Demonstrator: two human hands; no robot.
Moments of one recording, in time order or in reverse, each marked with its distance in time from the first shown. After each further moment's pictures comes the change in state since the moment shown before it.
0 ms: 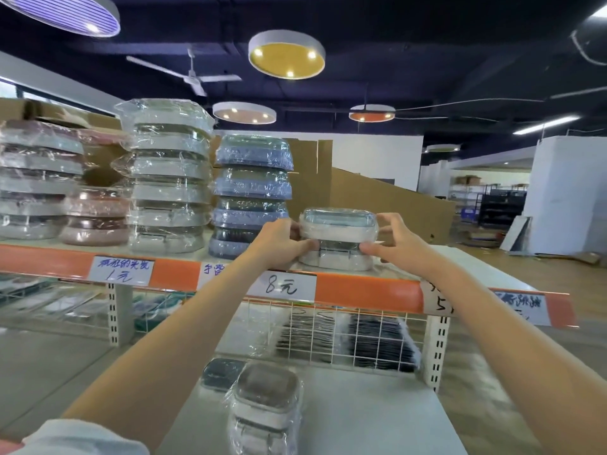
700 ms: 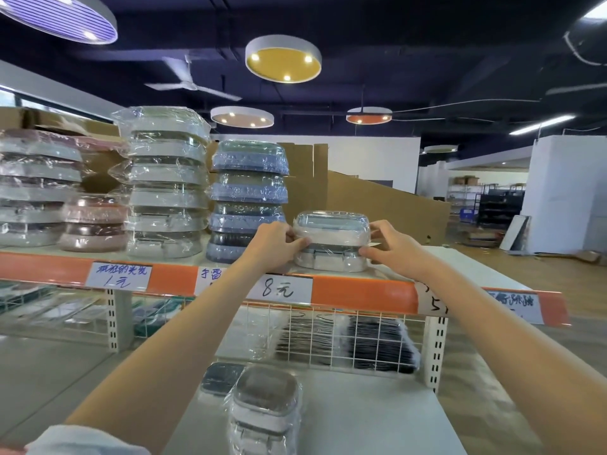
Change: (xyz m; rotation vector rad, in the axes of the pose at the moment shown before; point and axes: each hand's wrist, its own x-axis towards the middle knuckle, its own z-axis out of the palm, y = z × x) left_hand 0.000 0.001 -0.001 0.093 0.048 0.029; right_hand 0.005 0.005 0.001 -0.084 -0.018 -0.013
